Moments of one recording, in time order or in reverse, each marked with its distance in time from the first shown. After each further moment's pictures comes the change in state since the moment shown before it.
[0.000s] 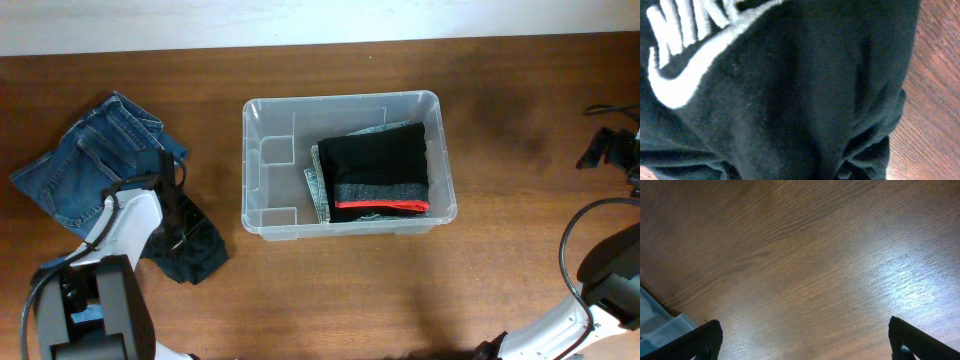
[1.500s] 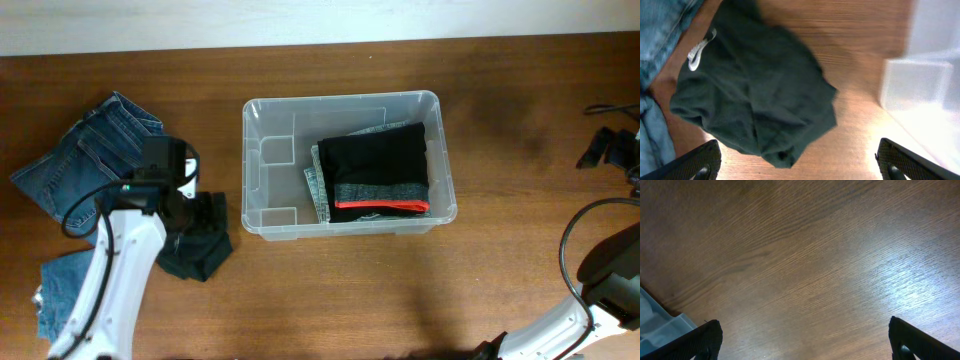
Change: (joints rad) left arm -0.141 -0.288 0.112 -0.220 -0.015 0.477; right arm 0.000 0.000 0.000 0.000 0.000 -0.001
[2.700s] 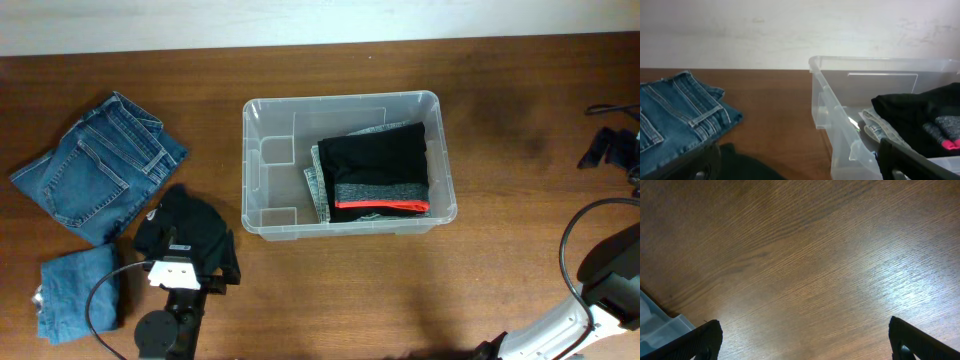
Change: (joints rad) left arm -0.044 -1.409 -1.080 0.938 0.106 0.059; right arm 0.000 0.000 0.005 0.000 0.007 0.000
